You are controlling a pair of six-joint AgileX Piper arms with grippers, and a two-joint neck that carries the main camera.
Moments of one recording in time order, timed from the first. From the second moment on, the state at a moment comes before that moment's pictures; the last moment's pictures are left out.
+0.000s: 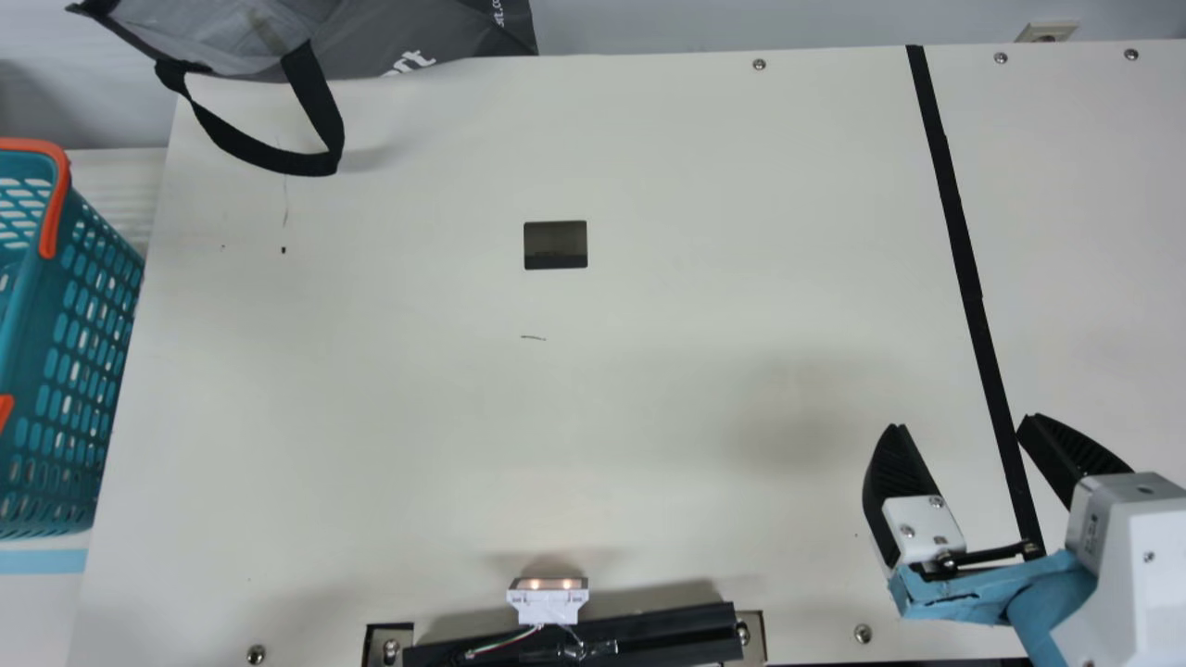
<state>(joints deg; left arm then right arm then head) 40.9 79.3 -61.3 -39.5 28.4 47.2 -4.0 13.5 -20.3 5.1 38.2 -6.4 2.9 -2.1</state>
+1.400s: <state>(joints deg) -2.4 69.0 -59.8 -10.5 30.5 5.8 -4.0 13.5 -20.3 4.9 38.2 -6.4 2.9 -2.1</state>
